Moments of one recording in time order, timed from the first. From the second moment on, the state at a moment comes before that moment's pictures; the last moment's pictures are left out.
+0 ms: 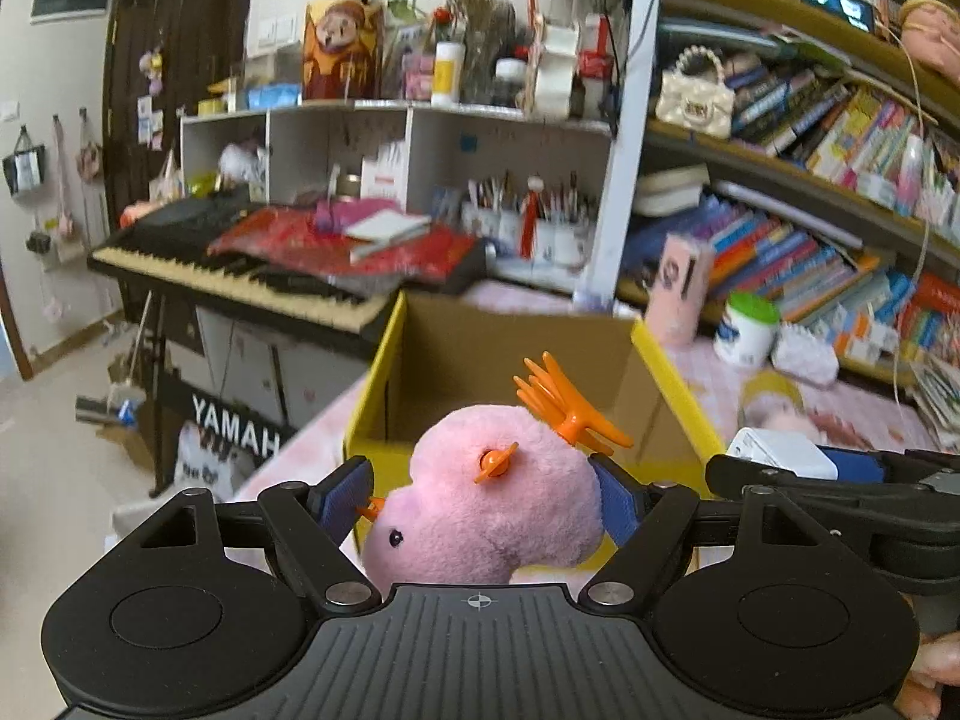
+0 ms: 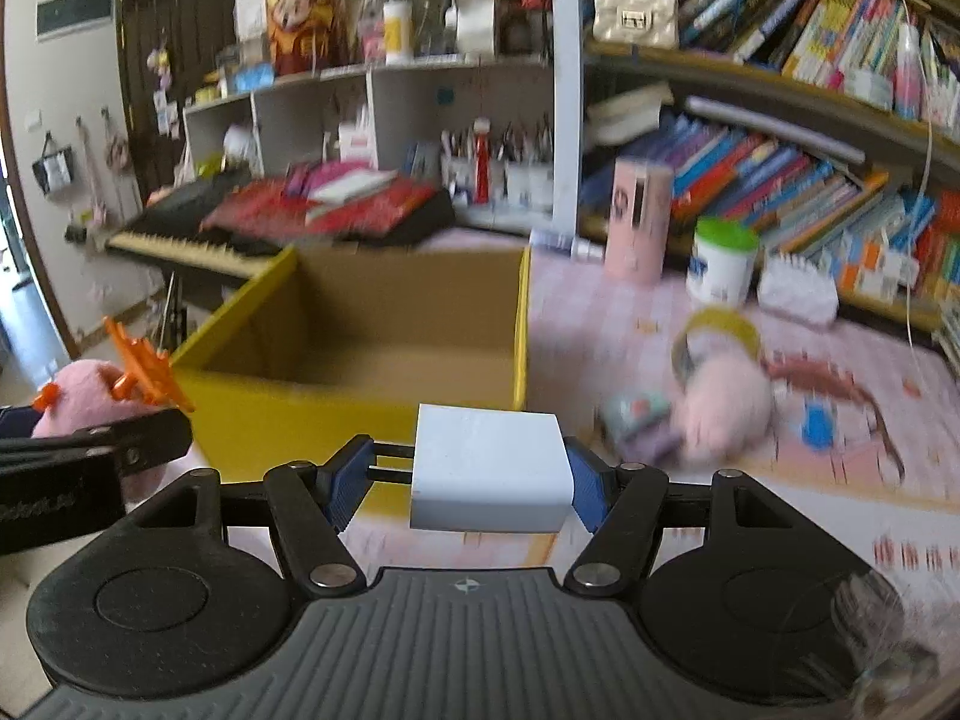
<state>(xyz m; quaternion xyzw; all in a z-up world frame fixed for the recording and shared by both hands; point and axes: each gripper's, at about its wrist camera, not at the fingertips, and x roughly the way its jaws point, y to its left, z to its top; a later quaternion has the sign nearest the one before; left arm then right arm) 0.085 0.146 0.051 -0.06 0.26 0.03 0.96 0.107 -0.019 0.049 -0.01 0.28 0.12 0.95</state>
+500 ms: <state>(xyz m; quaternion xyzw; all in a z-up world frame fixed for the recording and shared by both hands) 0.179 0.135 0.038 -0.04 0.29 0.07 0.95 0.214 -0.003 0.033 -0.07 0.30 0.18 0.94</state>
